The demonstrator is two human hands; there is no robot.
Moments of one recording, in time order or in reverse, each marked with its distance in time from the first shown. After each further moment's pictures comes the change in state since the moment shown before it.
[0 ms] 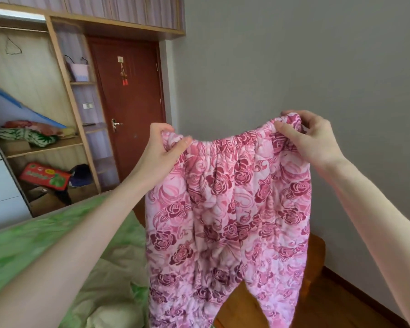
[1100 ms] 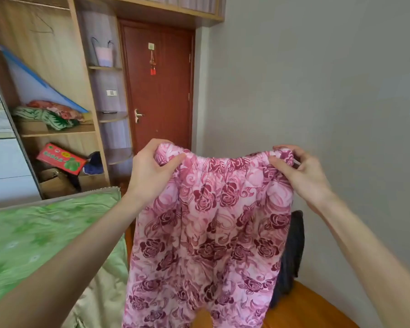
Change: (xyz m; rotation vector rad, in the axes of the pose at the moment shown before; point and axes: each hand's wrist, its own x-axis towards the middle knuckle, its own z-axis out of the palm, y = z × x) left_hand 0.239 -0.147 0.202 0.129 0.349 -0.116; right_hand 0.312 0.266 0.046 0.149 -0.316 0.120
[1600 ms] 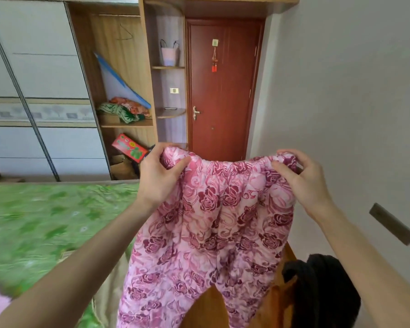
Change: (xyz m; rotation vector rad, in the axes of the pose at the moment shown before) left_hand 0.059 -0.015 0.133 0.251 0.309 -0.070; right_hand 0.206 0.128 -0.011 0.176 -0.231 -0.118
